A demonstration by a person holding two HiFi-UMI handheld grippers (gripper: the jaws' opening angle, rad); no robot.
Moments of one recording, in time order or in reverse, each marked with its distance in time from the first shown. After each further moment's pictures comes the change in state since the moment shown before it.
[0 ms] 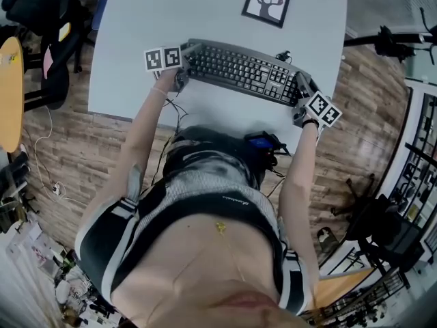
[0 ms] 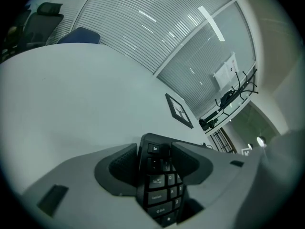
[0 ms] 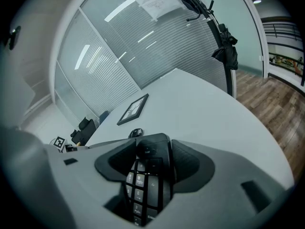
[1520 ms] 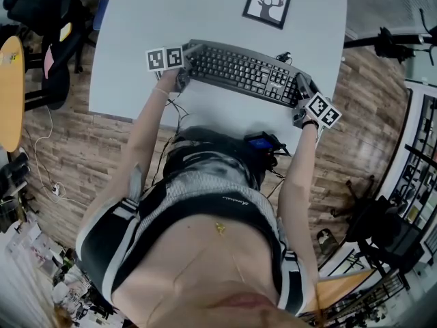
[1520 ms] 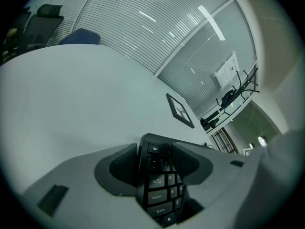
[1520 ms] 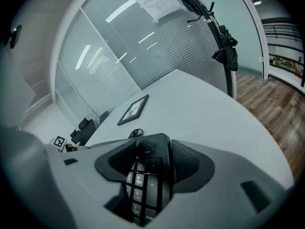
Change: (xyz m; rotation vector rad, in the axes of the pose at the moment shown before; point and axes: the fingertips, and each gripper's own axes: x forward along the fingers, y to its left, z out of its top) left arm 0.000 0.001 0.002 0.003 -0.001 0.018; right arm -0.001 0.002 0.002 -0.008 -0.009 -0.002
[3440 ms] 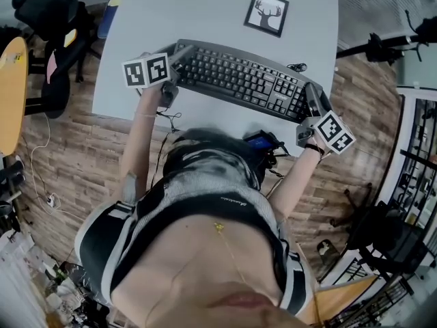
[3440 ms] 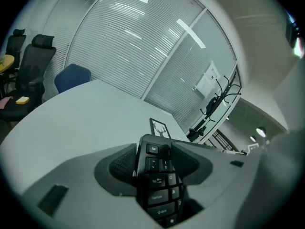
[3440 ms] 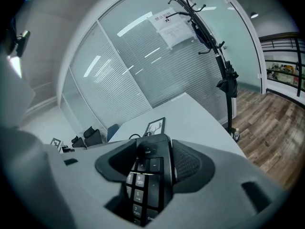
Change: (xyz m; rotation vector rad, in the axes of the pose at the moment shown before) left arm -0.146 -0.089 0.056 0.145 -0.170 -0.020; right arm -0.126 0.115 0.062 -0.045 -0.166 0.006
